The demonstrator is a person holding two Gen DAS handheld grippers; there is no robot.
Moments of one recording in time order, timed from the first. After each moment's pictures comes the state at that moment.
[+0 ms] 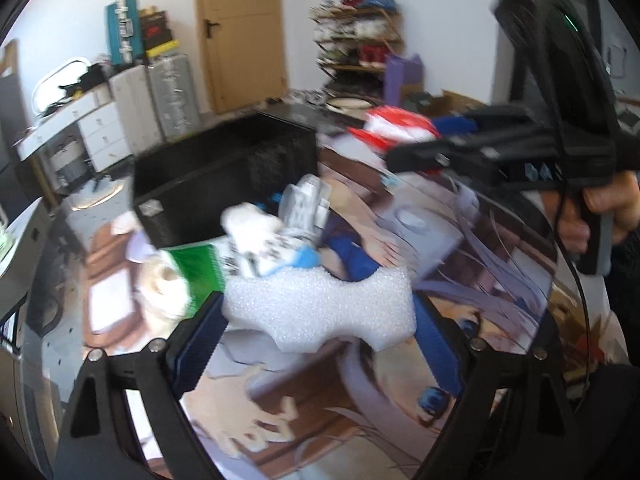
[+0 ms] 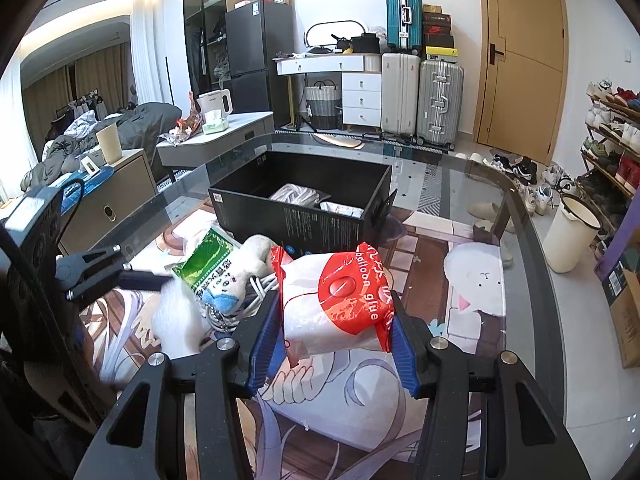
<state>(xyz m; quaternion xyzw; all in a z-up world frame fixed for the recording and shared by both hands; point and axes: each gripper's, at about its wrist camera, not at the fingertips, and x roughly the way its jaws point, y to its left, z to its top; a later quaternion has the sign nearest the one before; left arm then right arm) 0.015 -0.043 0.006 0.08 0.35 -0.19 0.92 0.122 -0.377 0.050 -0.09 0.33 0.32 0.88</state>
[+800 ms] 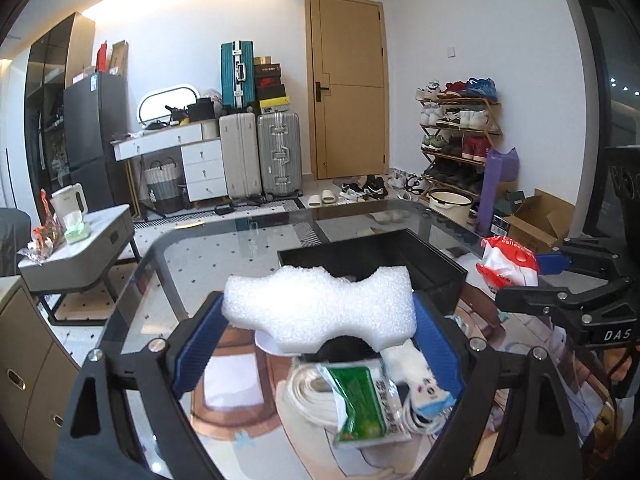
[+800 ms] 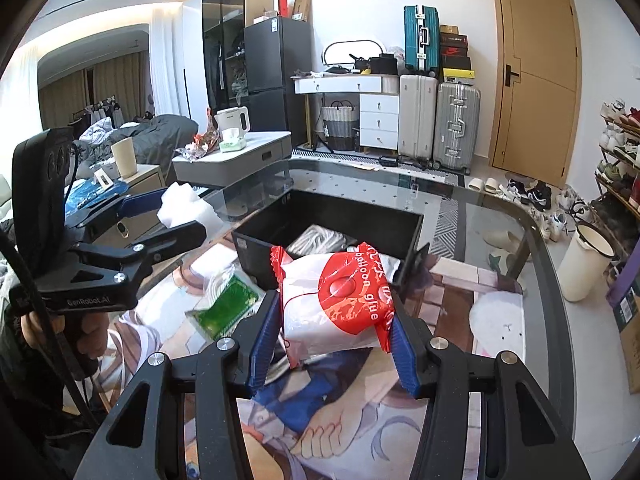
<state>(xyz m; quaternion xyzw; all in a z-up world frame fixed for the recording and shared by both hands) 0.057 0.031 0.058 0.02 0.22 -0.03 0.98 0.138 -0.351 0.072 -0.08 0.30 0.35 0.89</state>
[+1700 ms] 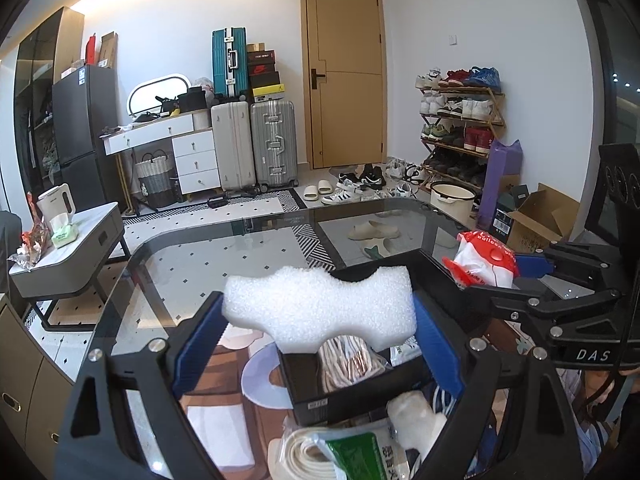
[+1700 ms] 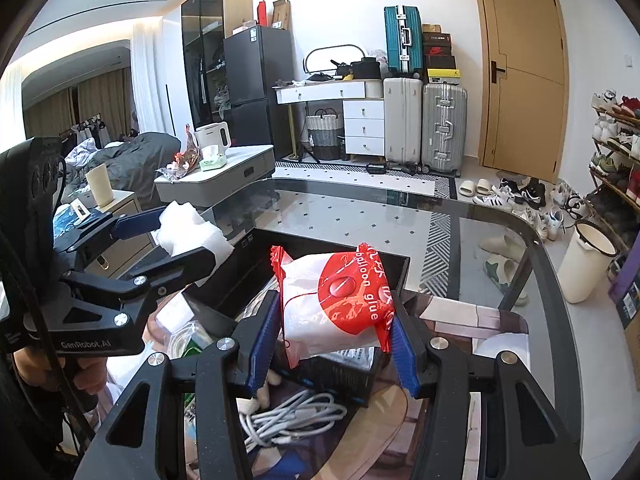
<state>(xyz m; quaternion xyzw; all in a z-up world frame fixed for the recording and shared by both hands) 0.135 0.026 0.063 0.02 0.24 -0.04 0.97 0.218 -0.325 0.076 -0.06 0.29 0.33 0.90</state>
